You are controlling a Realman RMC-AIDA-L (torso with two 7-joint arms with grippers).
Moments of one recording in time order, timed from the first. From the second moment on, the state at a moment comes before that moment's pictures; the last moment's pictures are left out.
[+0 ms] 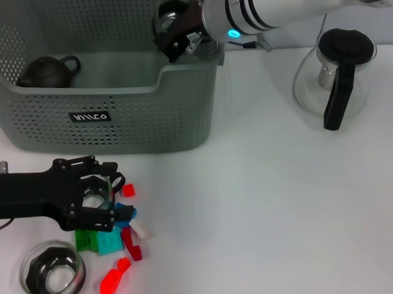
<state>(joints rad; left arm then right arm) -0.45 -2.10 0.50 0.89 2.25 1.81 -1.33 1.27 2.11 -1.46 -0.43 -2.15 -0.59 2.15</state>
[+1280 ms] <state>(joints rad) -0.45 -2.10 0.50 0.89 2.25 1.81 -1.33 1.27 2.10 -1.45 -0.46 -2.15 -0.67 2.18</state>
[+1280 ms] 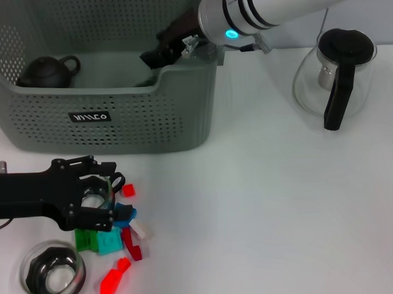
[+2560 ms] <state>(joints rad) -0.42 -2.06 0.42 1.18 2.38 2.03 -1.44 0.49 2.10 -1.47 -1.21 -1.52 -1.30 1.61</state>
